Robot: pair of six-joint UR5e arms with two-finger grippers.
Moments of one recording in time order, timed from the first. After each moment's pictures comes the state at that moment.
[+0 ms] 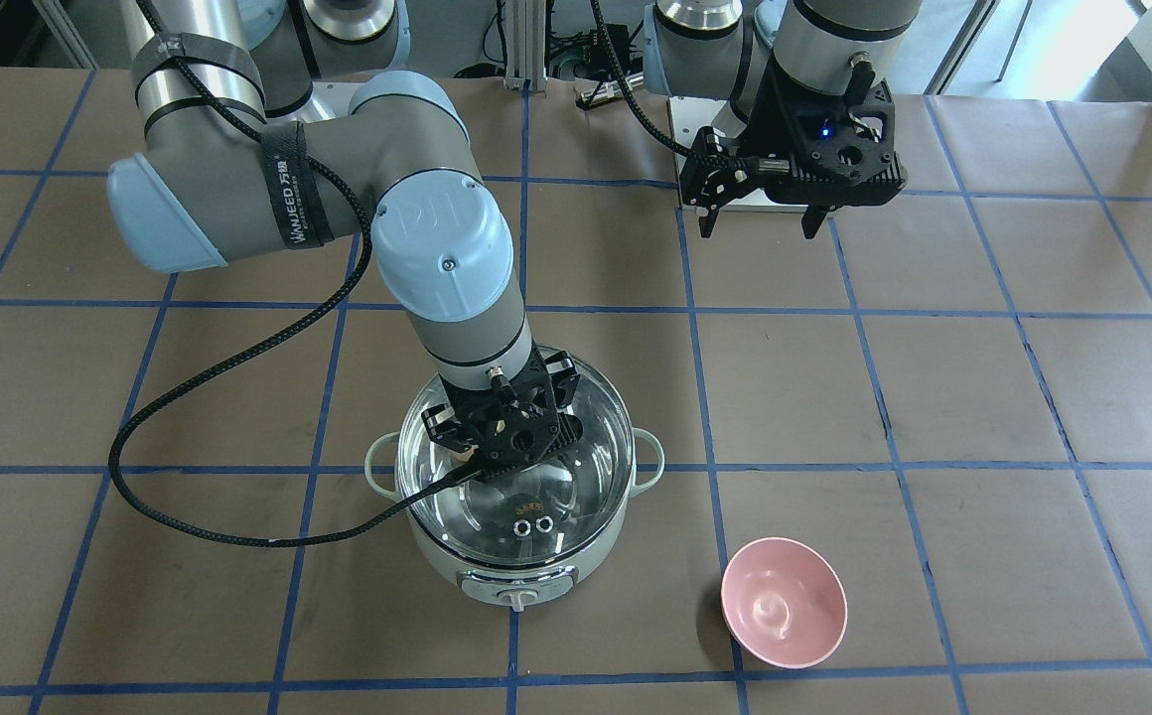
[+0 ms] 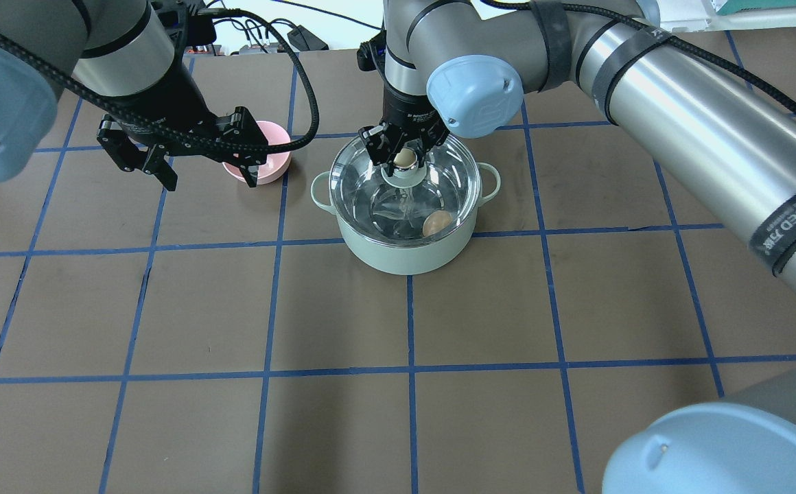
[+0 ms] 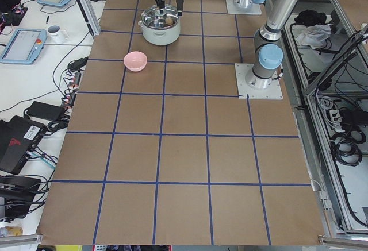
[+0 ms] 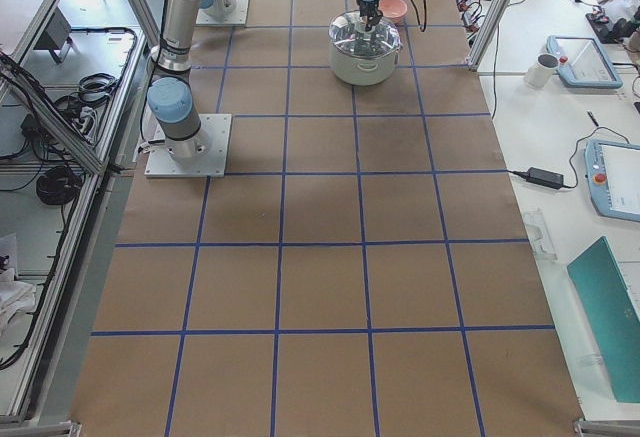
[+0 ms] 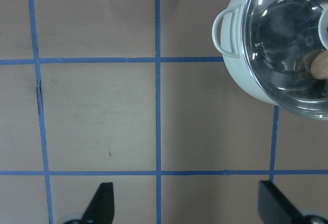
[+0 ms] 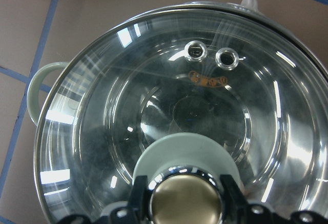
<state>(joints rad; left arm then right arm) -1.65 -1.54 -1.56 -1.62 1.58 -0.09 1.89 -1.11 1.35 -1.82 -1.44 -0.07</state>
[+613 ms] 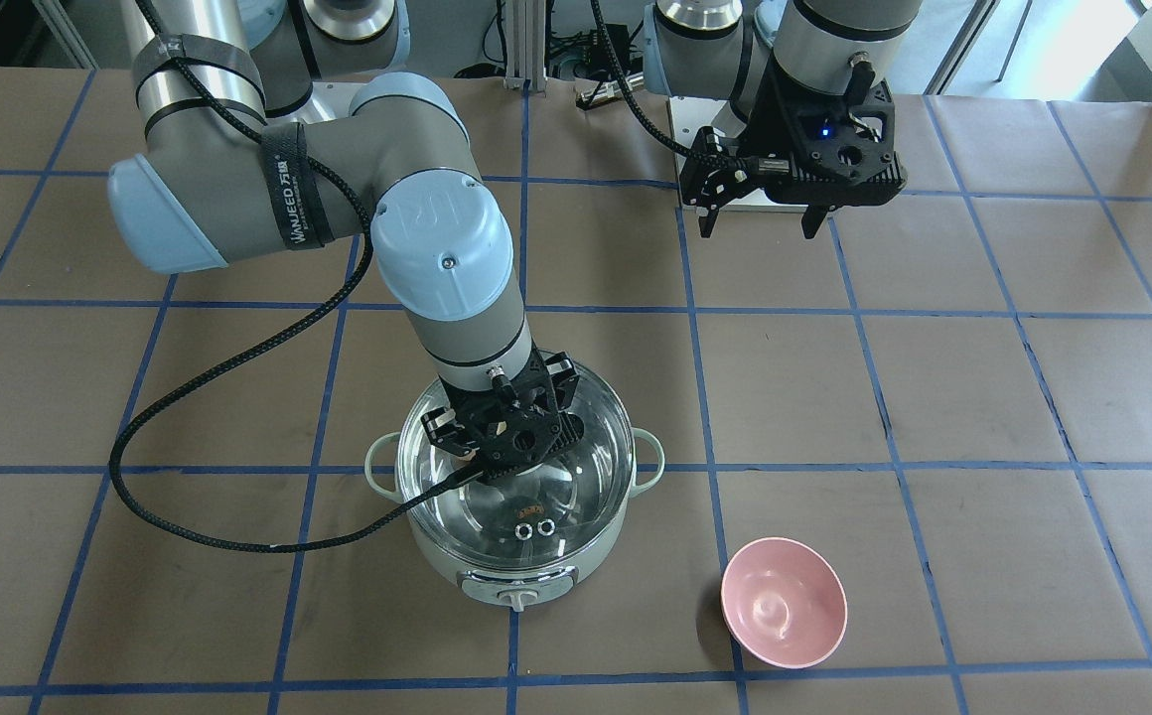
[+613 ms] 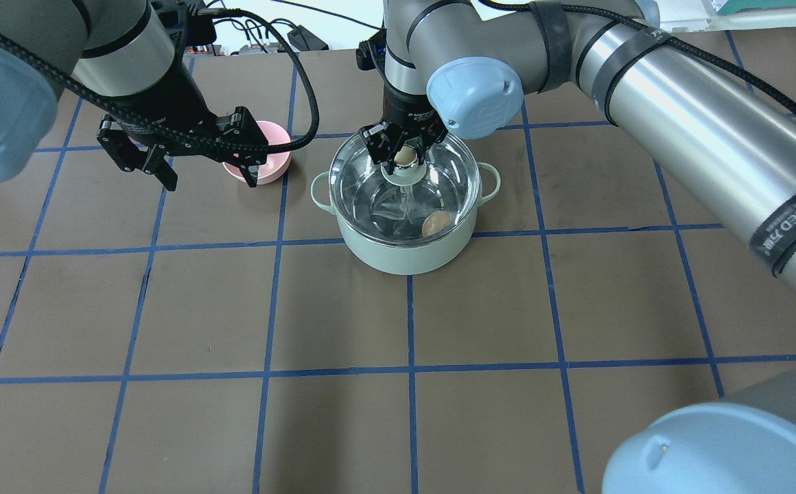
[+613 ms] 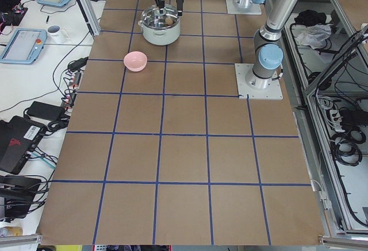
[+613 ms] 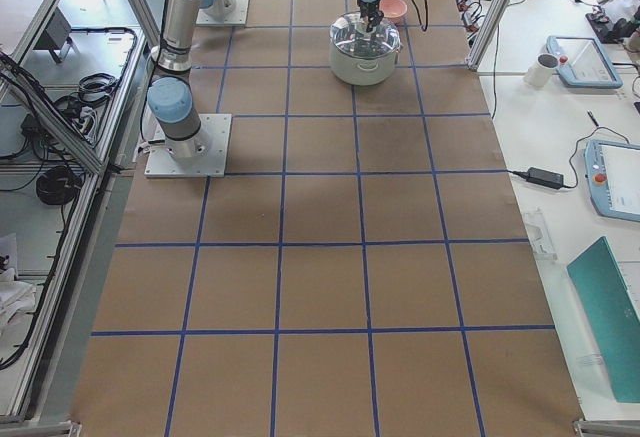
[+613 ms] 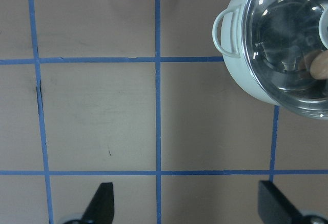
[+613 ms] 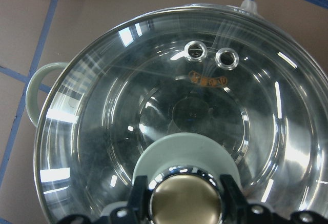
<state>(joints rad) -1.65 -1.54 -1.56 -1.62 1.58 -0.09 1.89 -1.11 1.35 -1.84 -1.44 -0.09</state>
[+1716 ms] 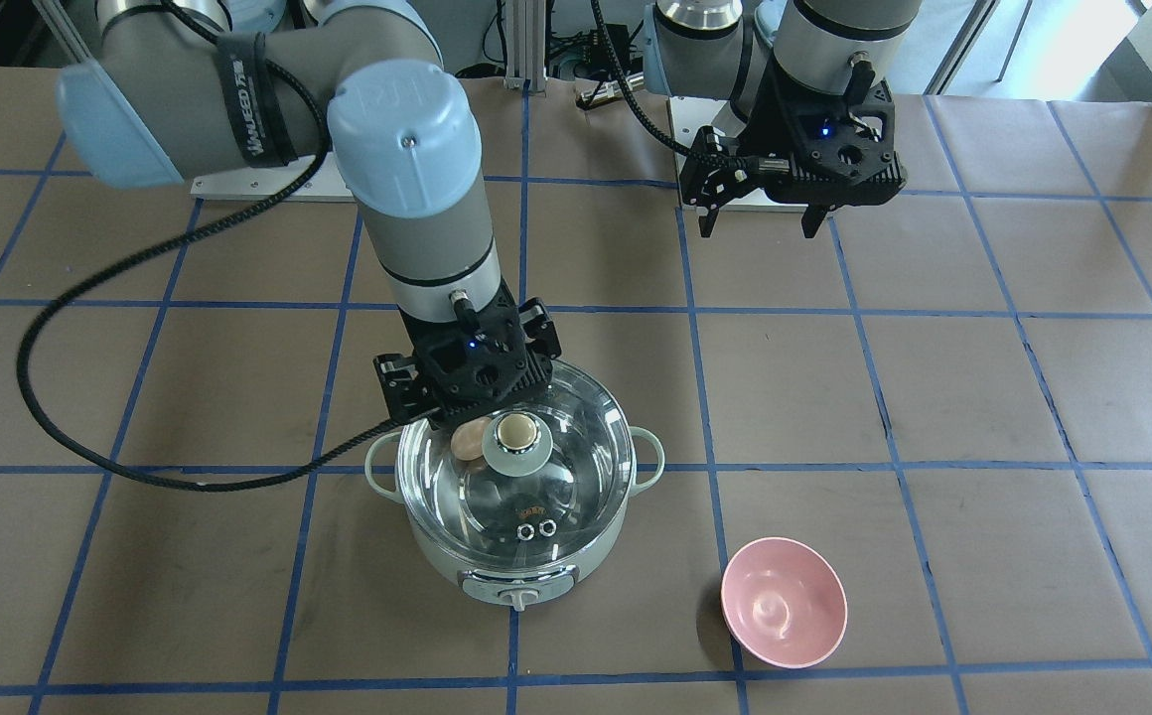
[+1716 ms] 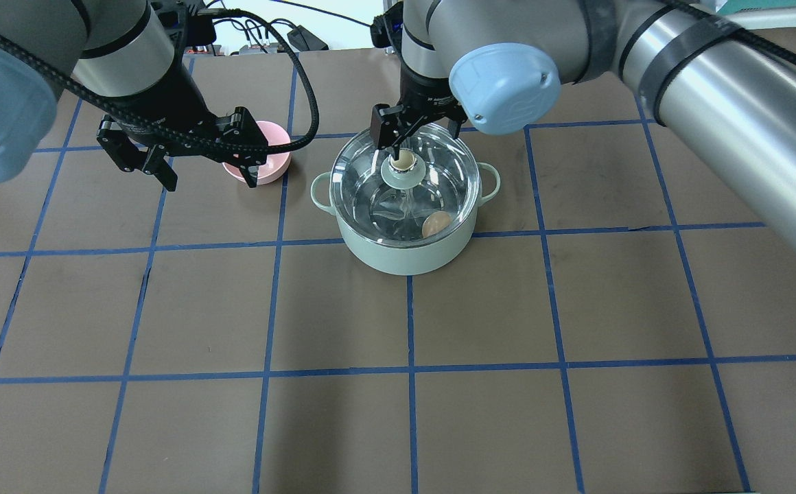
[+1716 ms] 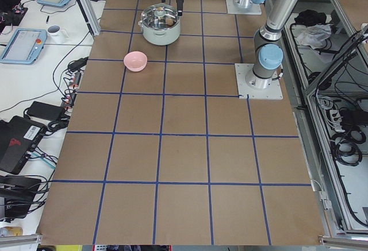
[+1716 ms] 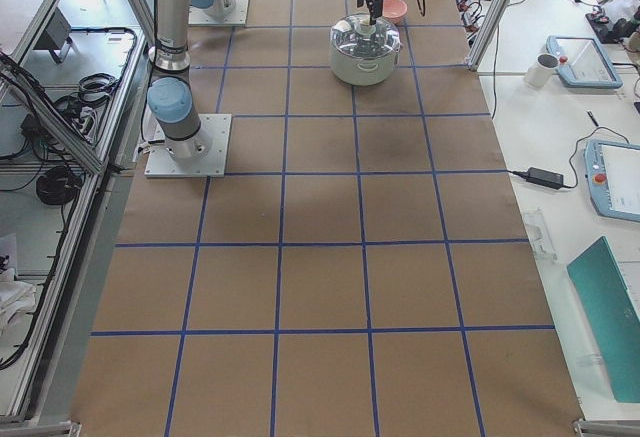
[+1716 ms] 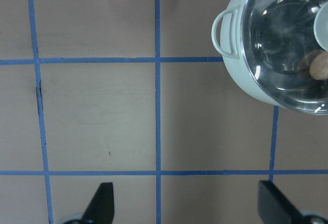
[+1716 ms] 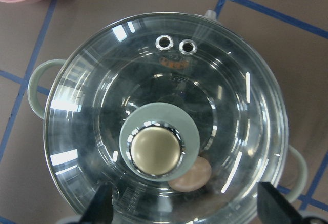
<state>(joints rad) -1.65 -1.54 -1.56 -1.62 1.58 -0.09 1.87 -1.22 1.39 -1.82 -1.51 -0.08</state>
